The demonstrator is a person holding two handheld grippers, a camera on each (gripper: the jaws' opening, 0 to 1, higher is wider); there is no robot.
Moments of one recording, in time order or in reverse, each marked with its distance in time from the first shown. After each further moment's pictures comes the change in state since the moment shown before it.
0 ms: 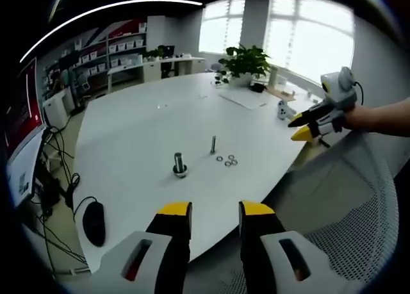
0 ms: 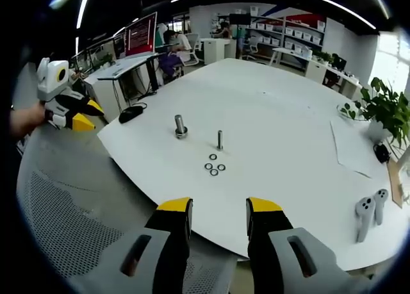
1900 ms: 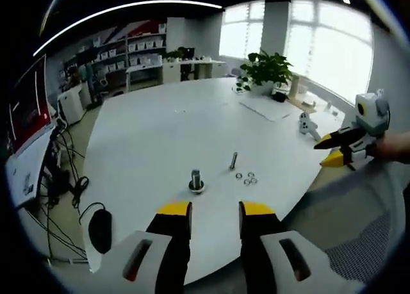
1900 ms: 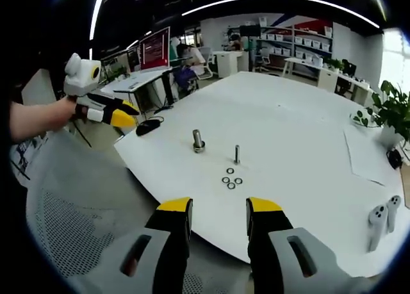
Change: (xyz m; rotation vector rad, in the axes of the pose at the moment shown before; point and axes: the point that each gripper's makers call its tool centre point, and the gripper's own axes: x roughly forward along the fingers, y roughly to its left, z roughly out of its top) left arm 0.019 0.018 0.031 -0.075 -0.015 0.108; right arm -0.004 0.020 0.016 -0.007 -0.092 0.111
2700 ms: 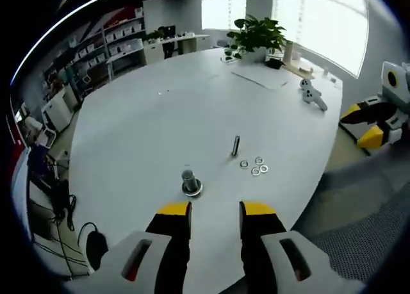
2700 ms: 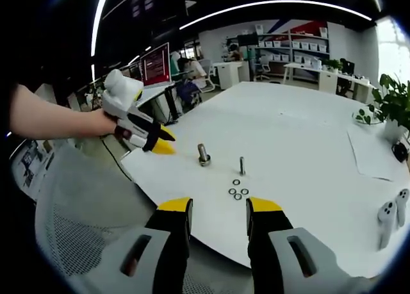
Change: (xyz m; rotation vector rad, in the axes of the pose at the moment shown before) left arm 0.072 -0.005 -0.004 0.128 0.175 -0.025; right arm -0.004 0.003 0.014 0.065 -0.091 0.048
